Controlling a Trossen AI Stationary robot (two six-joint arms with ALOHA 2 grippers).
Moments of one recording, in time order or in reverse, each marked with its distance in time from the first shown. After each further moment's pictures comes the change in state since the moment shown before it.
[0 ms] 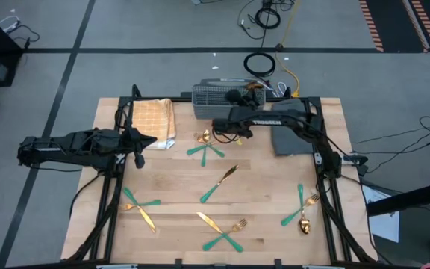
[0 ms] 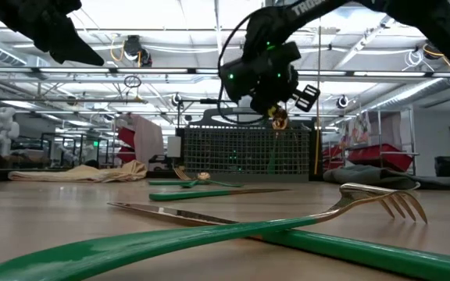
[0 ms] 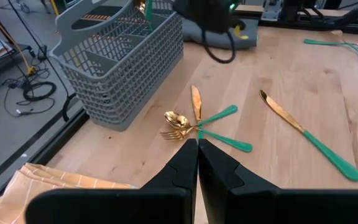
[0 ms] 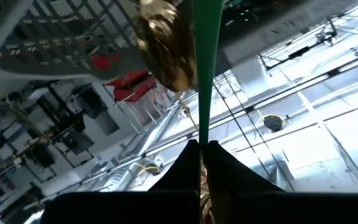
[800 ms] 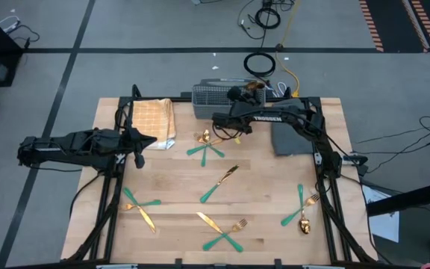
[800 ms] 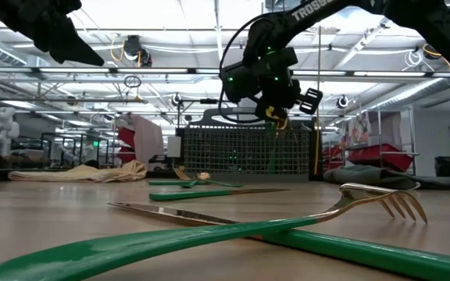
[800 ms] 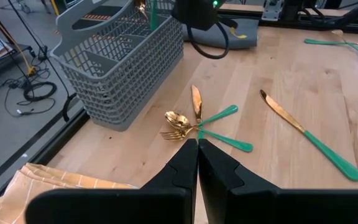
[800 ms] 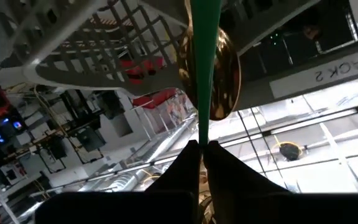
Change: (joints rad) left arm 0.000 0.000 0.000 0.000 -0.001 0.002; right arm -0.045 0.001 0.000 0.068 -0.116 -0.190
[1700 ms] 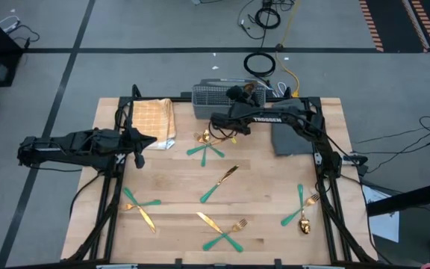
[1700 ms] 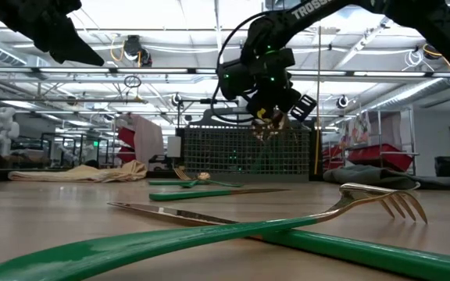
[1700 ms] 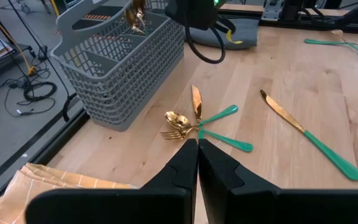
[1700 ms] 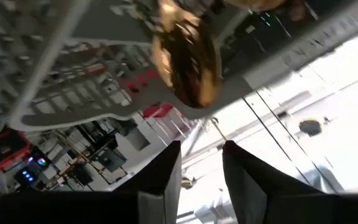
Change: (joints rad) left arm 0.000 0.000 0.000 0.000 0.000 0.000; right arm 0.017 -0.001 0.000 0.075 0.018 0.180
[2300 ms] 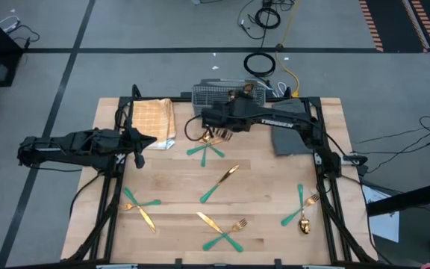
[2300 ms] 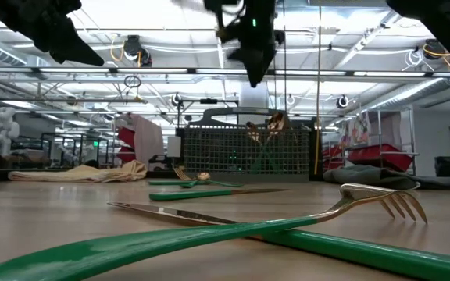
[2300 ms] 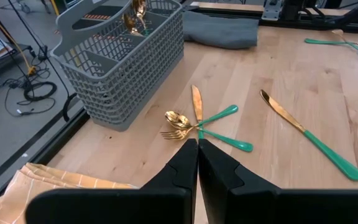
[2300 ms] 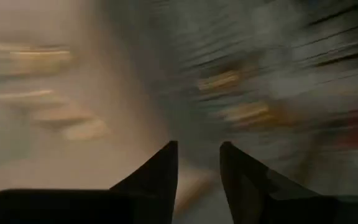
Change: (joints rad) left arm 0.000 0.000 0.000 -0.001 0.000 0.000; right arm 0.151 -0.002 0.518 -0.216 -0.790 1.005
